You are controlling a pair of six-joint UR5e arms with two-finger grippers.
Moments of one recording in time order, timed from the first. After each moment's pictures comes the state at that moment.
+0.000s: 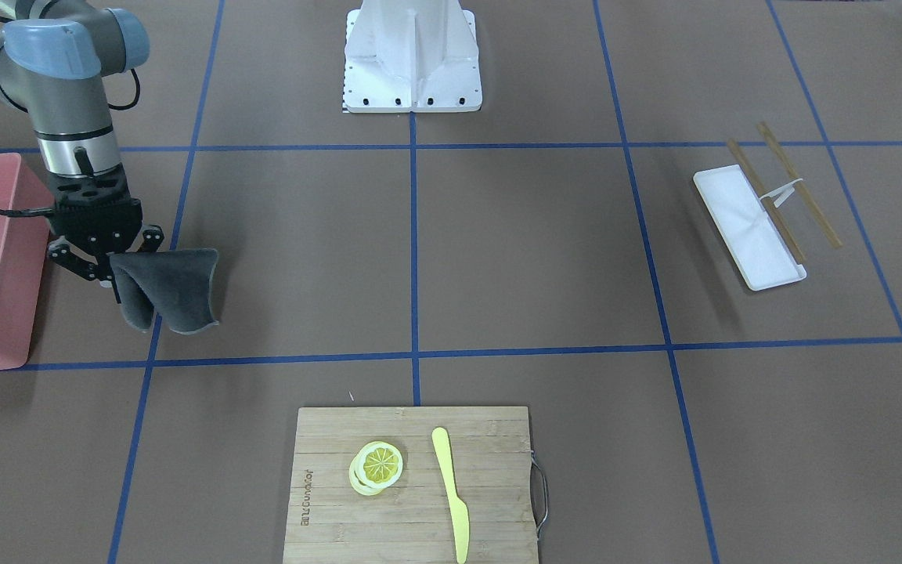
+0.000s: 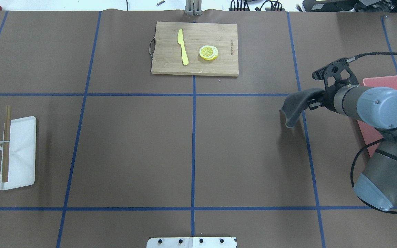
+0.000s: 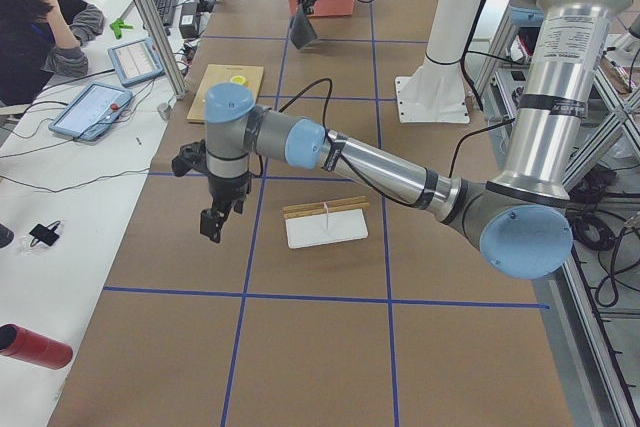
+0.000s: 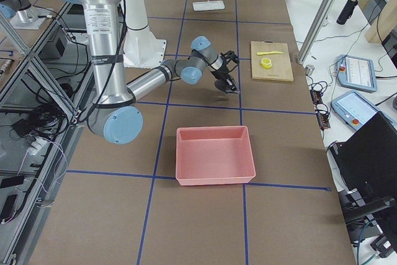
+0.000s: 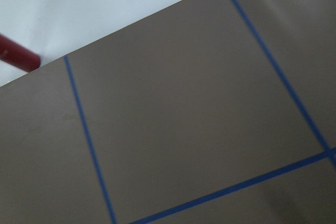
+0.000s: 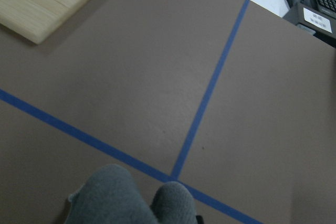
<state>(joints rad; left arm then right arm) -1.60 -1.75 -1.68 -1.45 -2.15 0.24 0.70 -1.53 1.93 -1.15 1.49 0.61</state>
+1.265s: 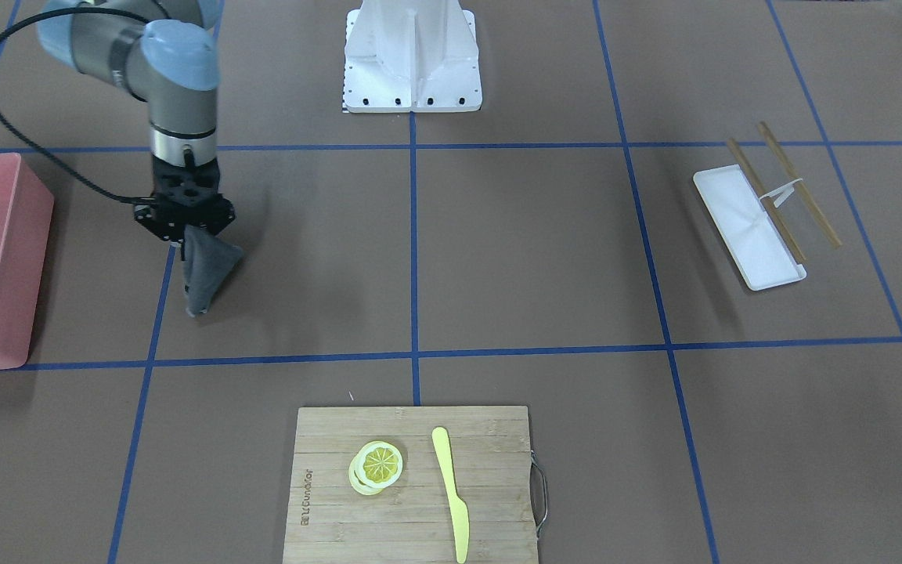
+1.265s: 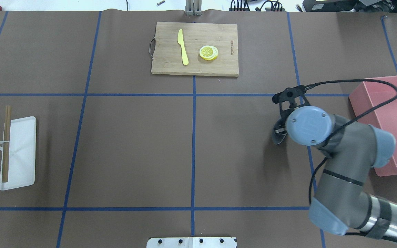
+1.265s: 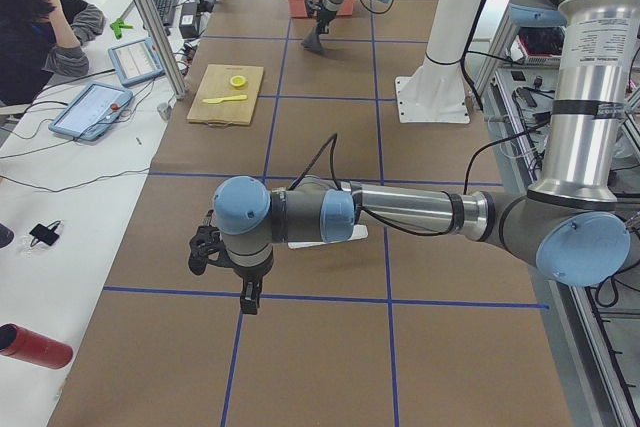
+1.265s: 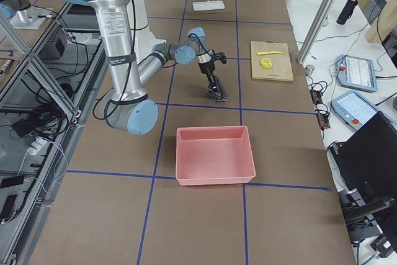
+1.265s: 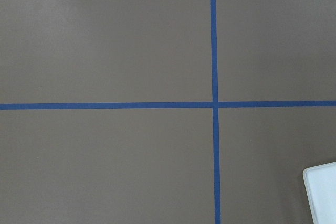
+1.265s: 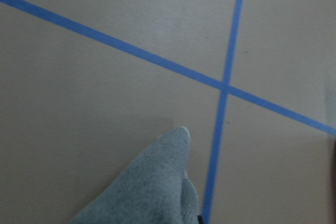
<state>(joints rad) -1.71 -1.64 -1.60 -1.46 -2.37 0.12 0.48 -1.24 1.92 -1.70 1.47 0.94</state>
